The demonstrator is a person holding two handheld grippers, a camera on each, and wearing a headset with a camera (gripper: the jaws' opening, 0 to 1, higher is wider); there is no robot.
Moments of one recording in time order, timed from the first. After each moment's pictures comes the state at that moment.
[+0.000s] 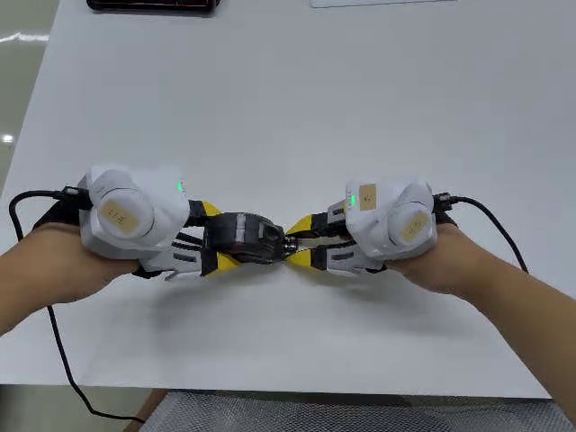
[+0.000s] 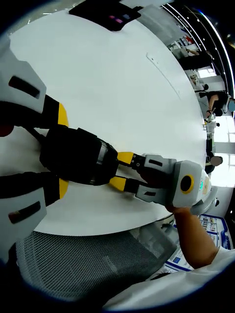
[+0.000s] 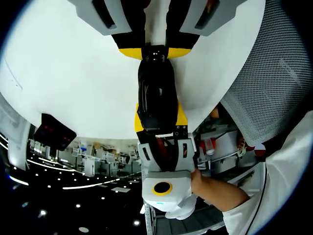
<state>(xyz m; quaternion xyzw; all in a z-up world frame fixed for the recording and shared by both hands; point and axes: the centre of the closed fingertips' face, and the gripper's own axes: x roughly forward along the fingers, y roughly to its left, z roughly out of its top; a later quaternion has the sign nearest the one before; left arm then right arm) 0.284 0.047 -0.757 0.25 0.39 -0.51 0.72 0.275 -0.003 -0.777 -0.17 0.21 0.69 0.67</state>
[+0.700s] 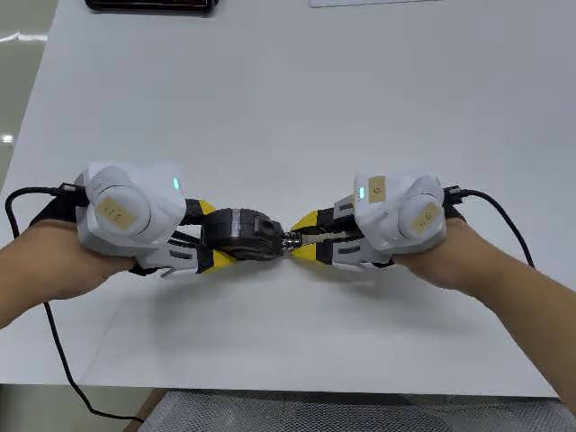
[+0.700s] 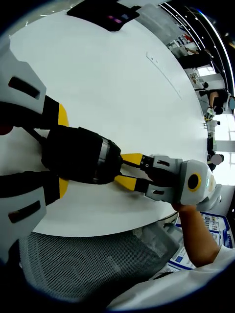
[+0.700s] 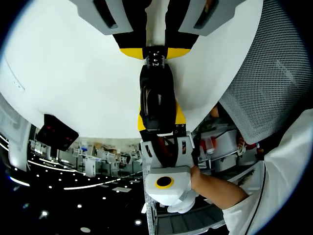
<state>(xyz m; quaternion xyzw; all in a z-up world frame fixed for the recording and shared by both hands) 0.285 0.050 -0.758 0.26 0.39 -0.52 0.72 0.278 -0.015 -0.771 -0.17 0.22 0.69 0.67</state>
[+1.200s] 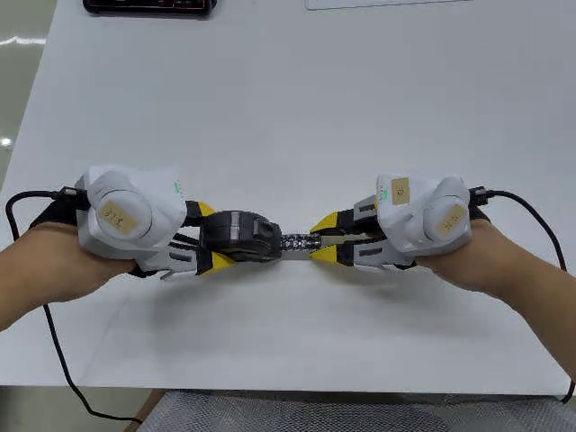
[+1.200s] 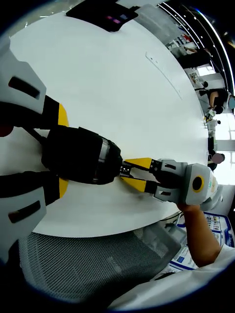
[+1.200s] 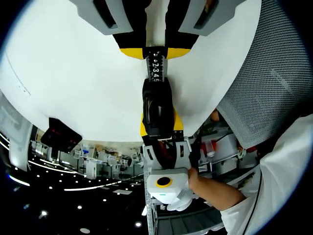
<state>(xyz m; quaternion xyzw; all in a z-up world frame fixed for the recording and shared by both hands) 0.284 0.049 -0.759 0.27 0.39 -0.51 0.72 0.277 -0.043 -0.772 -0.18 0.22 0.68 0.67</state>
